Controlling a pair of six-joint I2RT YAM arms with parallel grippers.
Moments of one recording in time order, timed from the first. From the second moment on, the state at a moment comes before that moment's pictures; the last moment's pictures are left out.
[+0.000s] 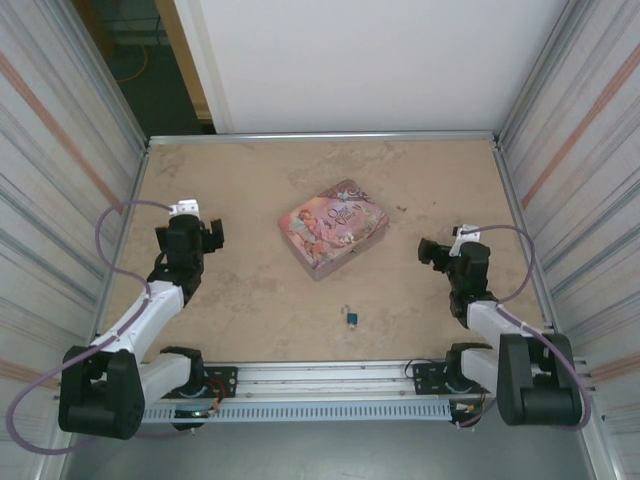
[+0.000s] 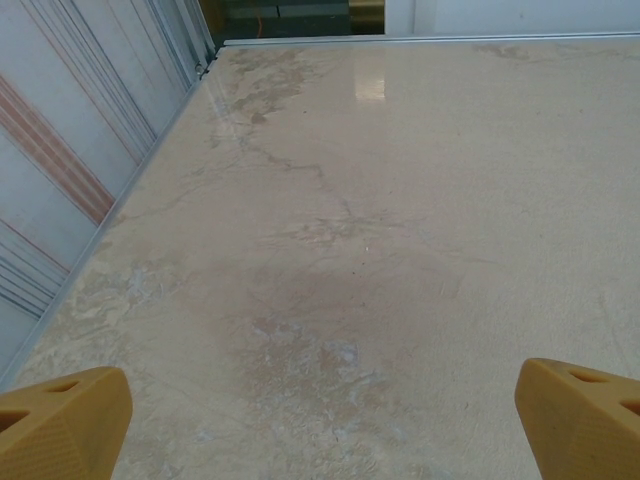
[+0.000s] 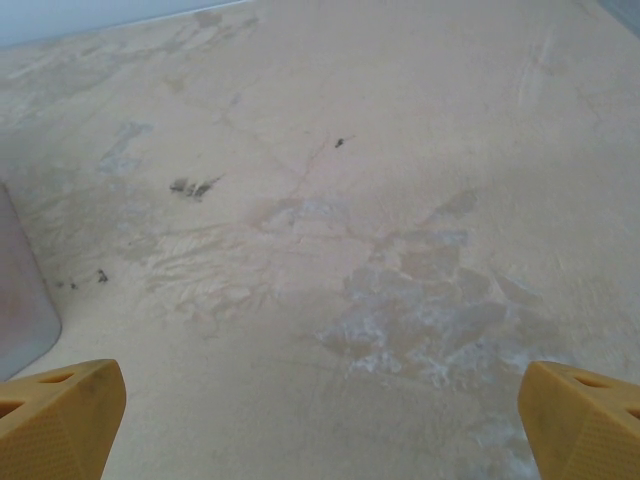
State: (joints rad) left arm -0.14 1.08 0.52 0.05 -0.40 -0.05; right arm 0.00 1.13 0.21 0.49 0.02 0.16
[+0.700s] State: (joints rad) left arm -0.09 1.17 0.44 0.22 -0.34 -0.04; right arm -0.02 1.52 0.24 0.88 -0.11 0.03
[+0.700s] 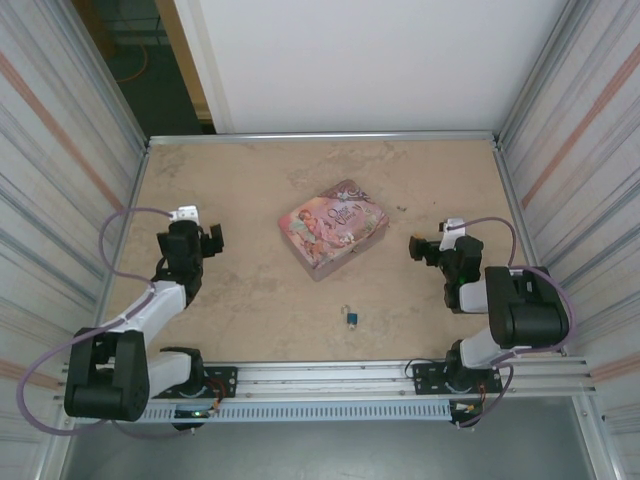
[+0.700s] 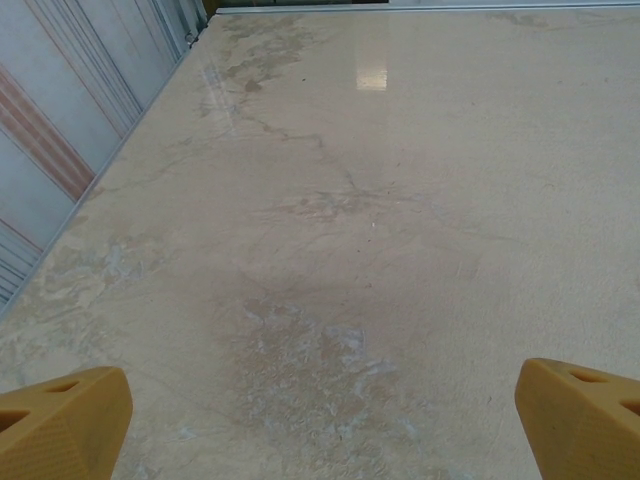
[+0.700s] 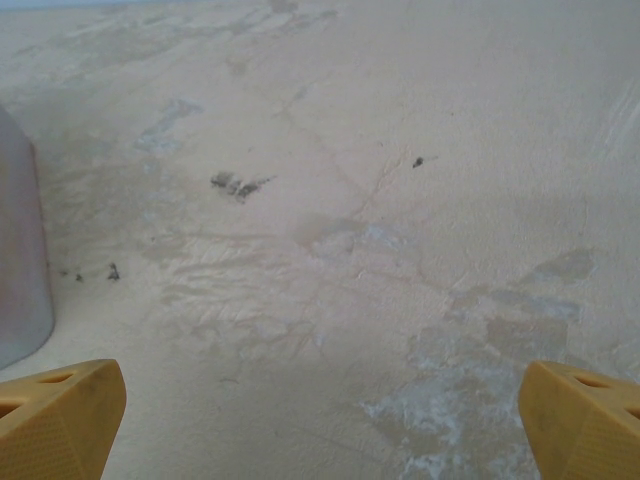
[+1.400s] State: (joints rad) left arm -0.08 1.44 0.30 0.76 -0.15 0.05; right arm -0.07 1.53 0.40 0.73 -0.09 0.07
